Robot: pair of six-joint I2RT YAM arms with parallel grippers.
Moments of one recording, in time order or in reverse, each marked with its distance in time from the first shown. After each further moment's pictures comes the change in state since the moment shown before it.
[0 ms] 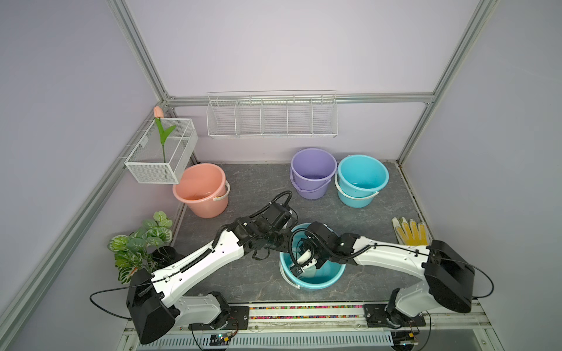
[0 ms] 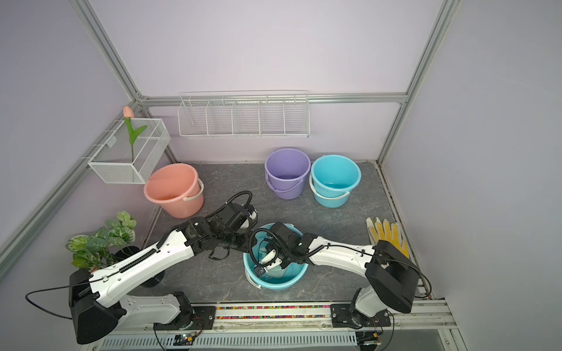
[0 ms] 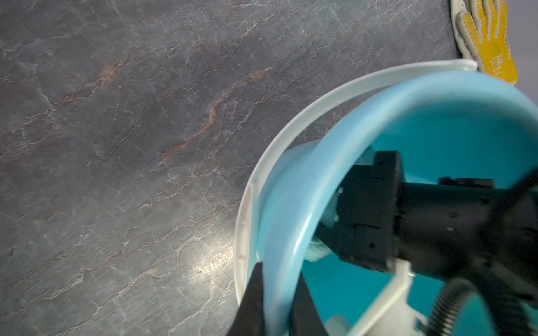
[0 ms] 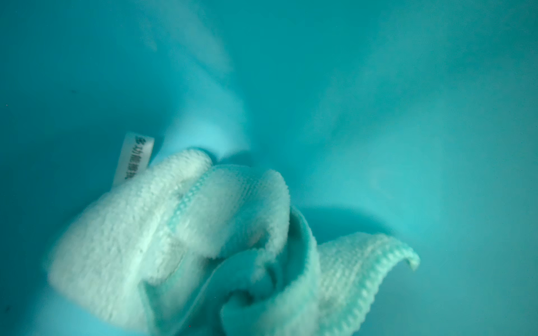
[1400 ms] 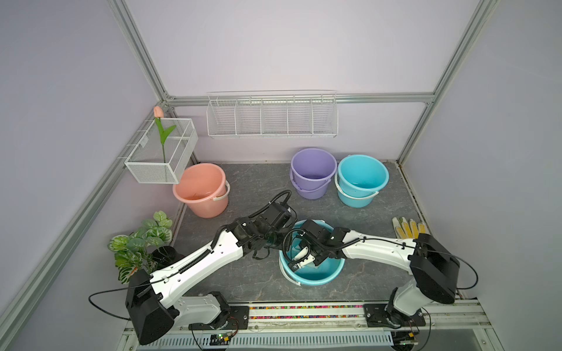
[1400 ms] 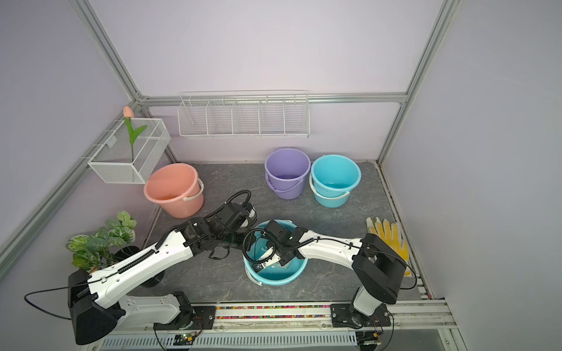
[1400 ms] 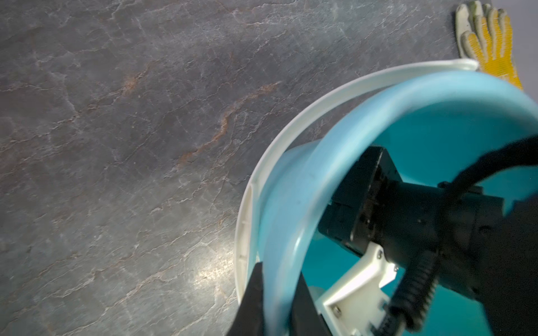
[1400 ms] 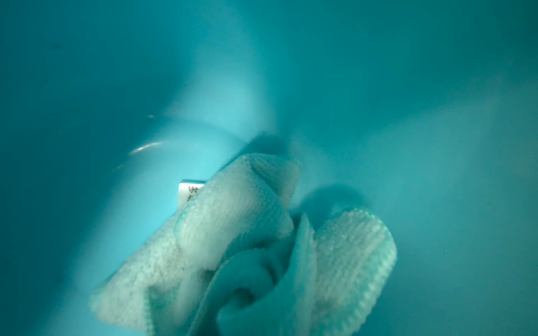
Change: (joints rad) left arm -0.003 -0.009 0.000 0.000 -0.053 -0.022; right arm 0.003 0.173 0.100 -0.135 0.108 0.064
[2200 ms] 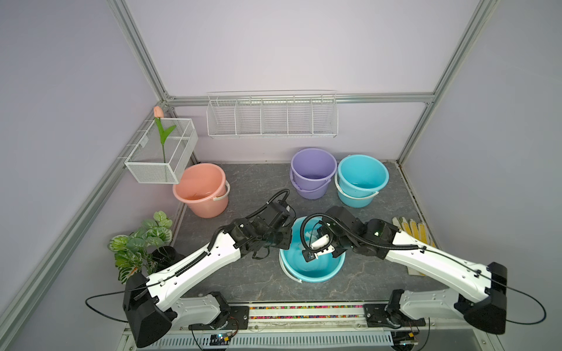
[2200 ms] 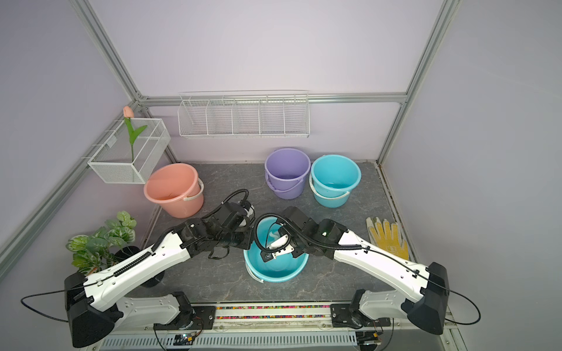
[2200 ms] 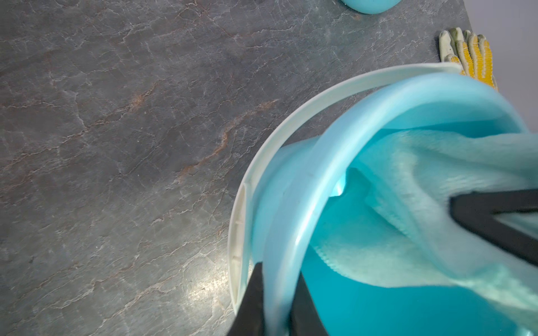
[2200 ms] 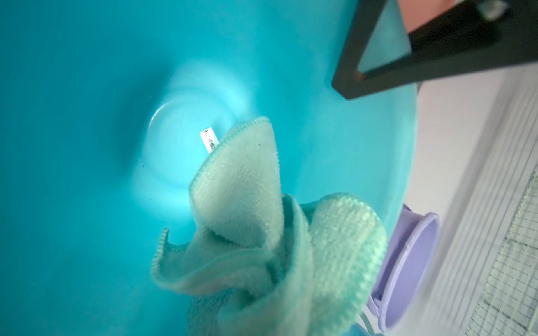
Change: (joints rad) left arm 0.000 -0.024 -0.009 0.043 -0.024 -0.006; right arm 0.000 -0.385 0.188 -0.396 0.134 0.044
